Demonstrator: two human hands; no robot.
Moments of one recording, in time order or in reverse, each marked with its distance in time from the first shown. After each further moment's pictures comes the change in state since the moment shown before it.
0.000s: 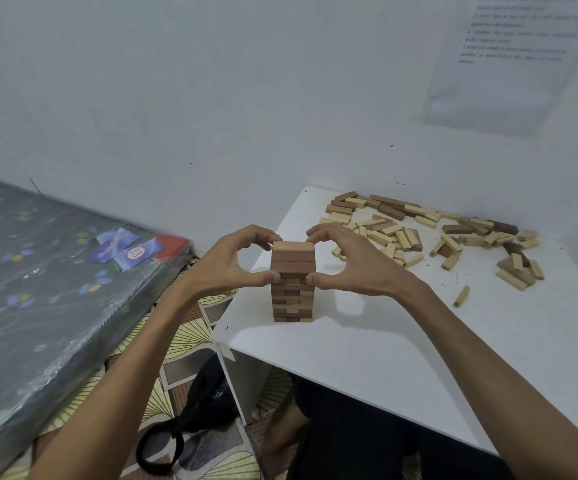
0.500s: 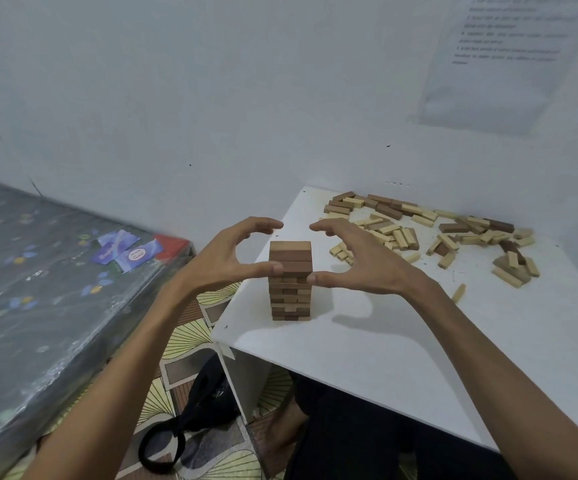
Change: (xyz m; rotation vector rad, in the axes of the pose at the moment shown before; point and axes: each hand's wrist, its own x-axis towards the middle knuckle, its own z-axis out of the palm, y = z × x) left_hand 0.001 0.011 -0.005 0.036 0.016 0.042; right_hand -0.013 -0.003 -0.015 -0.044 0.002 0.022
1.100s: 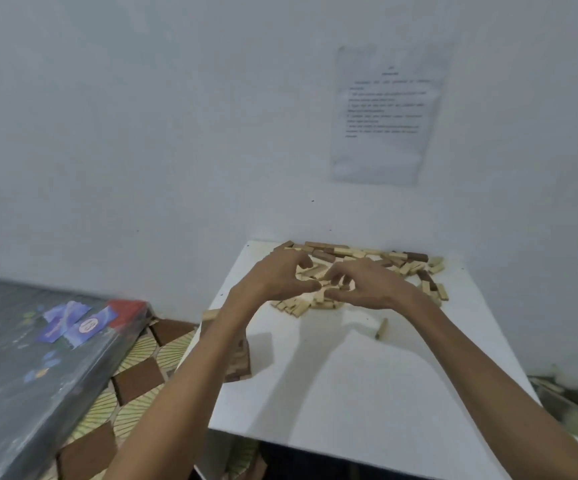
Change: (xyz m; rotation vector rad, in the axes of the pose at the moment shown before) left_hand 0.136 0.141 0.082 0.355 -0.213 -0.068; right_hand -0.042 0.066 -0.114 -0.250 -0.009 0.211
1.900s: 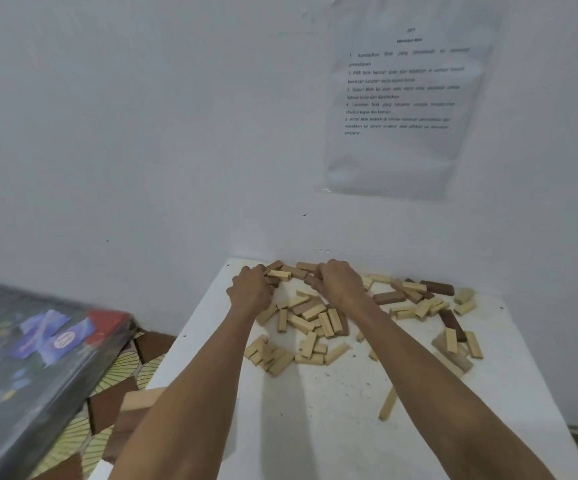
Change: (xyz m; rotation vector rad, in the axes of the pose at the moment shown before) left_hand 0.191 -0.106 0.087 0.057 0.153 -0.593; right_hand 0.197 0.123 0.068 -0.124 0.162 0.215
